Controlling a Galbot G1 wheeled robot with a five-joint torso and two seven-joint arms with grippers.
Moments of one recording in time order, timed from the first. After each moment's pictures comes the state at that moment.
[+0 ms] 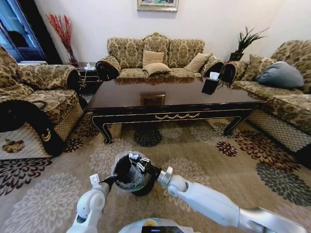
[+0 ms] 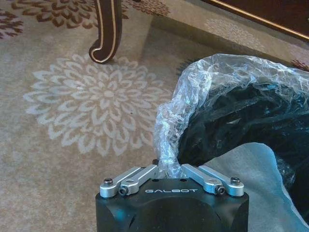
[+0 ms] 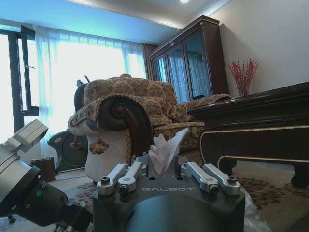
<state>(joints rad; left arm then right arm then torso) 1.52 -1.42 -0.58 -2.11 -0.67 0.74 -0.33 -0.71 0.95 -0.62 1.63 0.75 0.47 -0.18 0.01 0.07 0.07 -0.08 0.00</state>
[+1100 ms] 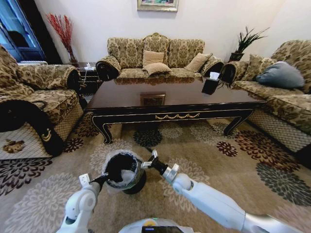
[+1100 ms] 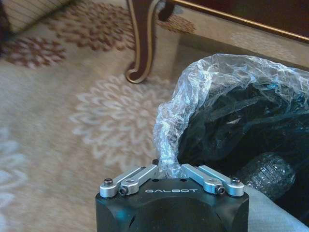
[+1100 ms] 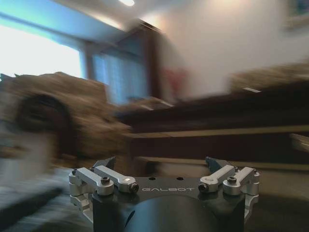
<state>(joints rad) 1.53 -1.34 -0.71 -2.11 -0.69 0.74 -0.34 -0.80 0.95 -0.38 1.60 0.70 0.38 0.00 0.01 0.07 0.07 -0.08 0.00</state>
